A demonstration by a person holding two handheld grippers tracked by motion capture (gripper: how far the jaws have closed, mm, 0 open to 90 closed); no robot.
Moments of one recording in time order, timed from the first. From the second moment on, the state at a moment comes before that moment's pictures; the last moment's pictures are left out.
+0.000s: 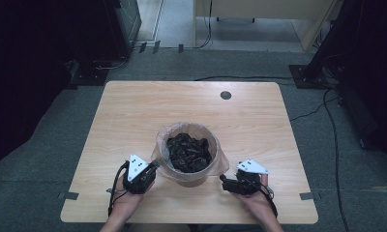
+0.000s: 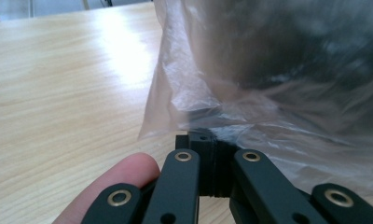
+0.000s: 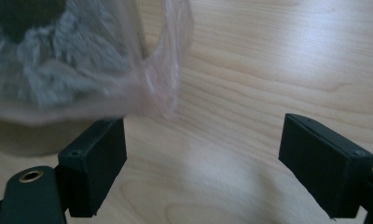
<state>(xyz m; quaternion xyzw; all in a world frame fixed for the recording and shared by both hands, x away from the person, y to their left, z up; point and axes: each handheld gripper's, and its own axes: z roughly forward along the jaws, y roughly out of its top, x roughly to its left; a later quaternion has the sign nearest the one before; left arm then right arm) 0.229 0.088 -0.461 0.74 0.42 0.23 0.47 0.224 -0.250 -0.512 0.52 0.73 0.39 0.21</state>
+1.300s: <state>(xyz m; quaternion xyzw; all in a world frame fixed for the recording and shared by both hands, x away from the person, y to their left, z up) 0.226 0.092 -0.403 0.70 0.41 0.26 0.52 0.236 -0.197 -0.381 0.41 0.64 0.56 0.32</state>
